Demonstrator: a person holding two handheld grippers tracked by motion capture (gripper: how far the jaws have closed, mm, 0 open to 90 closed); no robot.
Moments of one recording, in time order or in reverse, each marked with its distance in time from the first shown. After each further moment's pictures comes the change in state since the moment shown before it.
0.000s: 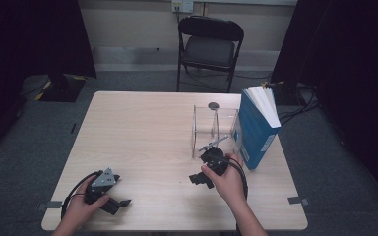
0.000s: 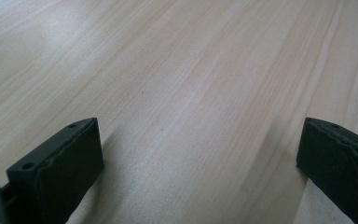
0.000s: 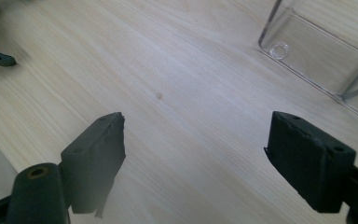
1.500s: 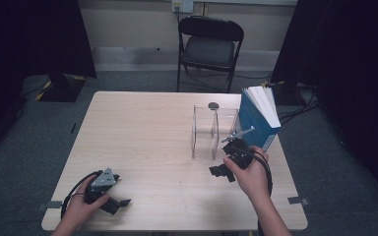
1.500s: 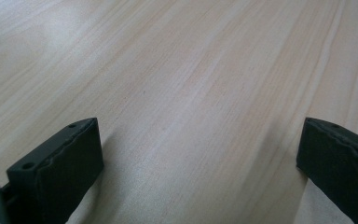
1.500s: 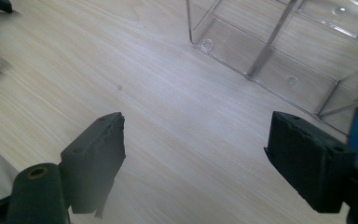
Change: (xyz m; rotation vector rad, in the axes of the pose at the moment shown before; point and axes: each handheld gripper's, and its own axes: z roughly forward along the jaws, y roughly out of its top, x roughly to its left) left arm 0.001 0.000 0.000 0.002 -0.001 0.005; right arm -0.029 -0.008 -0.059 -0.025 -0.089 0.059
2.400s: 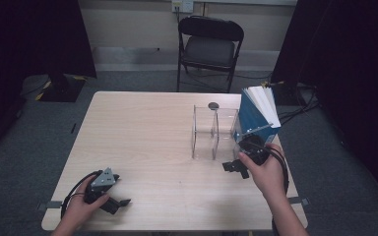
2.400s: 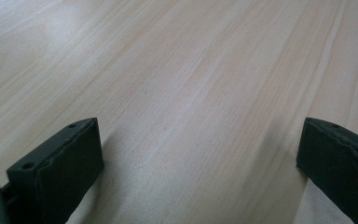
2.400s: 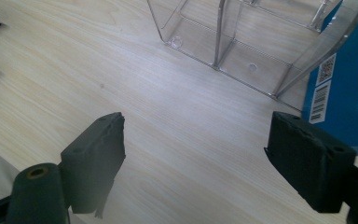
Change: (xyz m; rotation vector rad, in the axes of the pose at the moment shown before) left arm -0.001 0.000 0.000 -0.004 0.004 -0.015; right arm -0.023 -0.006 -0.031 -0.003 -0.031 0.073
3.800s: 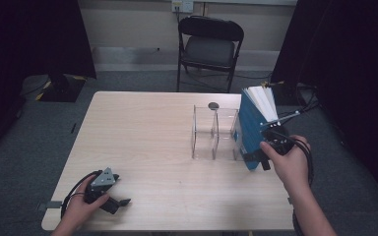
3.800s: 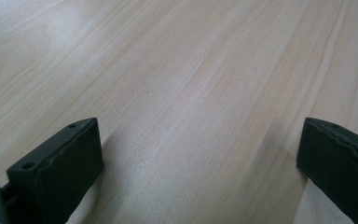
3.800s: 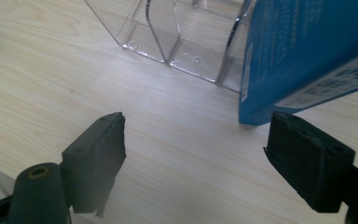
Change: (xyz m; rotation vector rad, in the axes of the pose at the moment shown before) left arm 0.002 0.000 -0.001 0.004 0.013 0.020; right arm -0.034 0.003 -0.044 0.007 -0.079 0.087
